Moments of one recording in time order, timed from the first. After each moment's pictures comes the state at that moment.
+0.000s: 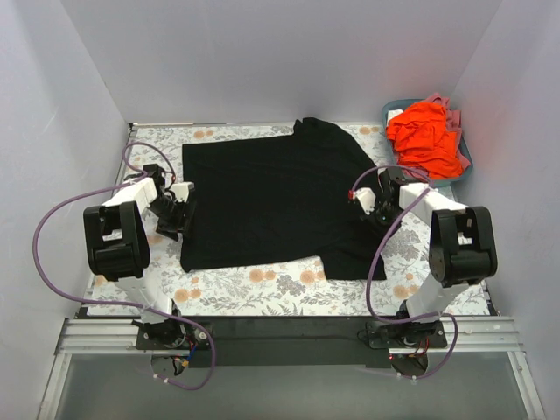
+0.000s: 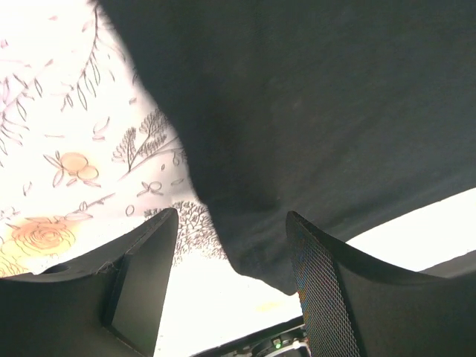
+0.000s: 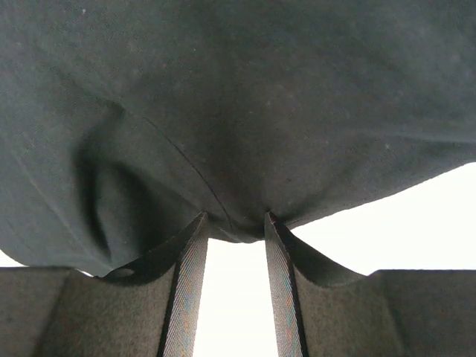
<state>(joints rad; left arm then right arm) 0.14 1.77 1.14 -0.89 0.29 0.33 0.13 1.70 1.03 -0.79 -0.19 -0.68</state>
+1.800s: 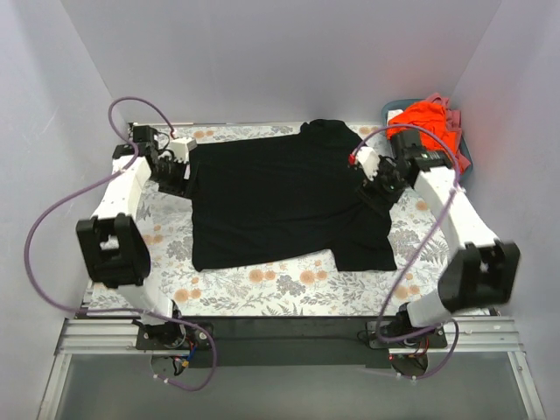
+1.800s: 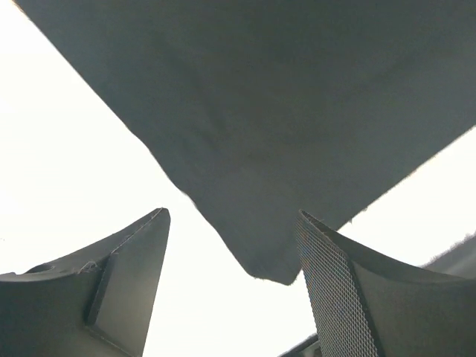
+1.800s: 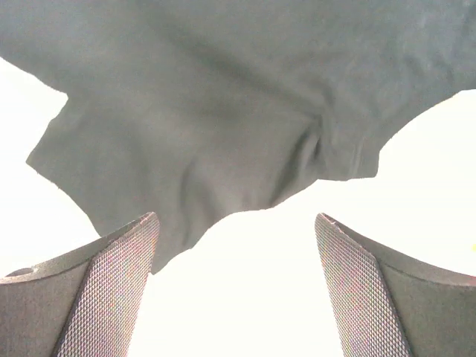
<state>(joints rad) 0.09 1.80 1.51 -0.96 0.47 0.36 0.17 1.62 1.41 -0.97 -0.29 -0.75</state>
